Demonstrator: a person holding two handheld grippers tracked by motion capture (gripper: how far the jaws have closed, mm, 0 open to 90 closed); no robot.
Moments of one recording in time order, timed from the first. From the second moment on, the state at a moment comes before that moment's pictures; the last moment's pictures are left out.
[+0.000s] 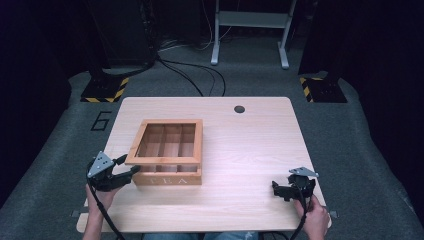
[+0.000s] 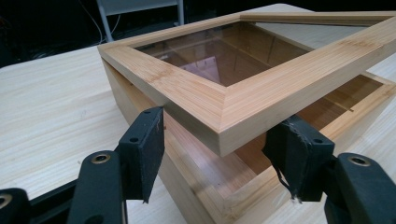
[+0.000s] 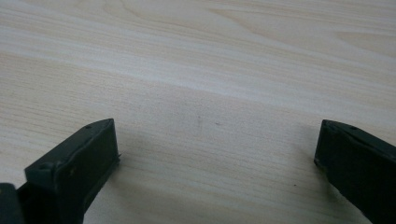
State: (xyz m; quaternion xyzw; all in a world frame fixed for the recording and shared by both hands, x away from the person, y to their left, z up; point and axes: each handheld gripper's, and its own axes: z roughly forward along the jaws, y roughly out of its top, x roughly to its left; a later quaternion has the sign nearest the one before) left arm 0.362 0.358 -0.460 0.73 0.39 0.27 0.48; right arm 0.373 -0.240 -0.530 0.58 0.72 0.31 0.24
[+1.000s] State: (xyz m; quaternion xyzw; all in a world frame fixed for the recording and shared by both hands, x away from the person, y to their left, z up) left arm 0.385 0.351 -0.410 0.71 0.42 0.31 0.48; right arm 0.372 -0.241 -0.530 0.57 0.72 0.31 0.24
